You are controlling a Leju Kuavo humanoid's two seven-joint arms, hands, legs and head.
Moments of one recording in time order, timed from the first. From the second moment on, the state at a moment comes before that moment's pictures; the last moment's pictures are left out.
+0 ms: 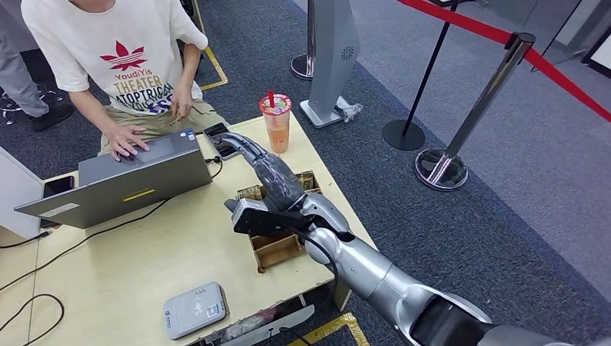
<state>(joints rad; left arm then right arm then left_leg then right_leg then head) -0.09 -0.12 1.22 -0.19 -1.07 0.24 -0.05 -0.37 -0.13 0.43 -1.36 0.53 -0.19 -0.31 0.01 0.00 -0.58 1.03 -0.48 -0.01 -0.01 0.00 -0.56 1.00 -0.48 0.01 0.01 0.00</state>
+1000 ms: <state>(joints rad) -0.09 -0.11 1.23 -0.19 -1.05 0.23 -0.05 -0.23 -0.21 0.46 -1.36 0.79 -0.26 -0.19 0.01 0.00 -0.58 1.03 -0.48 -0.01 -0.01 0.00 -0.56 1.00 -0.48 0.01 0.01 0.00</state>
